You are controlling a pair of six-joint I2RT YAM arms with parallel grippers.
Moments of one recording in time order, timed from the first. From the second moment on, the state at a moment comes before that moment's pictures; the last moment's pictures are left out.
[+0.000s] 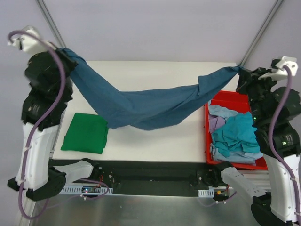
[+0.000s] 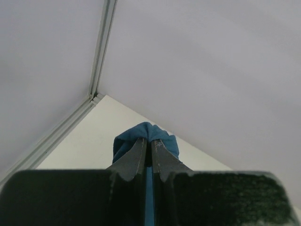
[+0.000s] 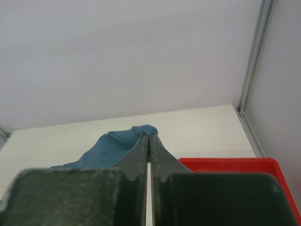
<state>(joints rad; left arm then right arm) -0.40 1.11 1.88 -0.70 -0.76 -0.34 0.32 0.85 1.54 -0.55 0.30 0.14</state>
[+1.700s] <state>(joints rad) -0.45 1.63 1.09 -0.78 0.16 -0.66 0.16 1.23 1.05 -0.57 0.20 0.19</state>
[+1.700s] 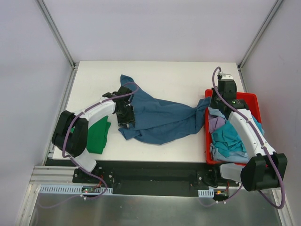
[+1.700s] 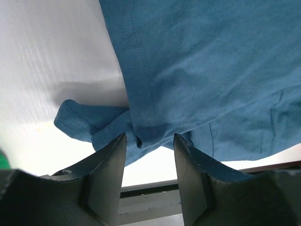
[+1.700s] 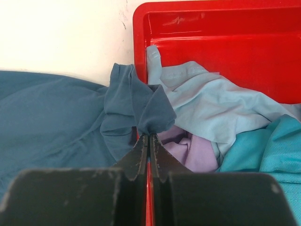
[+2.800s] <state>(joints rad) -0.48 1.44 1.09 -0.76 0.09 -0.65 0.16 1.23 1.05 -0.58 0.22 0.18</state>
